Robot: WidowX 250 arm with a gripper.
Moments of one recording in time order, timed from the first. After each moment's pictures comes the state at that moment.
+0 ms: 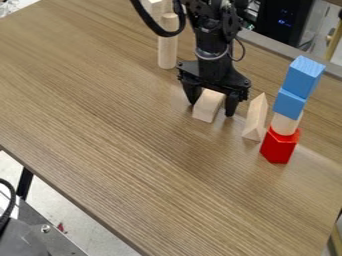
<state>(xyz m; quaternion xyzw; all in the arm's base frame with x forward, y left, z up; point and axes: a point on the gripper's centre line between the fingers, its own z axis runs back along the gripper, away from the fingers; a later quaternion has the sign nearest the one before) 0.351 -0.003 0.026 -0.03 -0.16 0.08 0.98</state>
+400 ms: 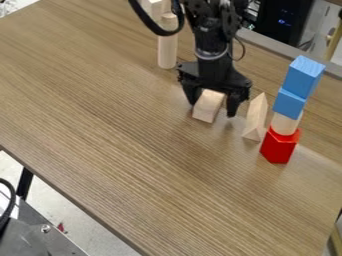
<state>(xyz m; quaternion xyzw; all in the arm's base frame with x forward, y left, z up) 0.350 -0.009 0.048 -0.05 -0.18 0.08 0.98</state>
